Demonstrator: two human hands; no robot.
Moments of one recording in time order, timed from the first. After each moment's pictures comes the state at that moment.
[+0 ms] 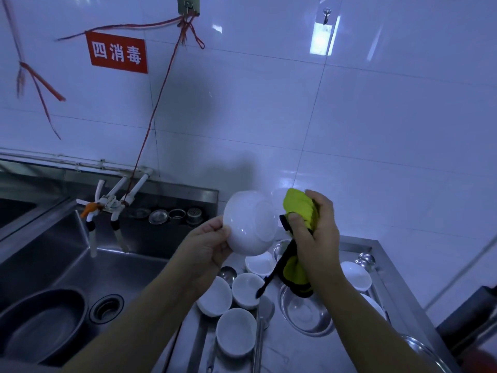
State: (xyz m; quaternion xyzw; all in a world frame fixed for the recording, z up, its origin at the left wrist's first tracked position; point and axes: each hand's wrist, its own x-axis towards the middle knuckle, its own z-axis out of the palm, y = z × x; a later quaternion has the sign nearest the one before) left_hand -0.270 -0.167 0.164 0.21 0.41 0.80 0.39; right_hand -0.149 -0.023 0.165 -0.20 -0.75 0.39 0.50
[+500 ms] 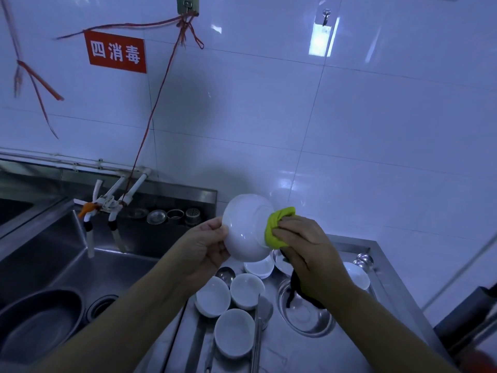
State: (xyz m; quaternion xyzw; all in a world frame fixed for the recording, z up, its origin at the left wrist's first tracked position) left_hand -0.276 -0.170 0.171 0.21 0.38 0.78 0.45; right_hand -0.130 -0.008 0.149 0.03 -0.90 0.08 0.43
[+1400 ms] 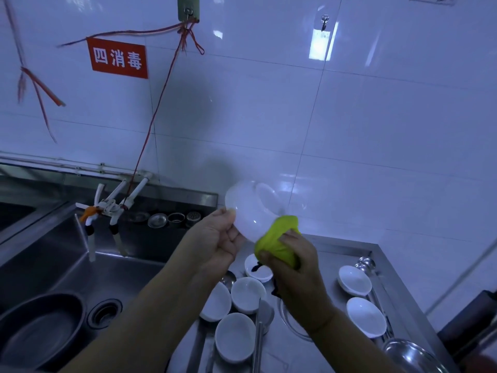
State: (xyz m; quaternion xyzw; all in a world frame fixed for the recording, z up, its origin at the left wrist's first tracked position) left_hand -0.256 -0.154 0.204 0.10 0.31 0.85 0.43; right_hand -0.150 -0.031 0.113 0.00 -0.81 0.13 0.57
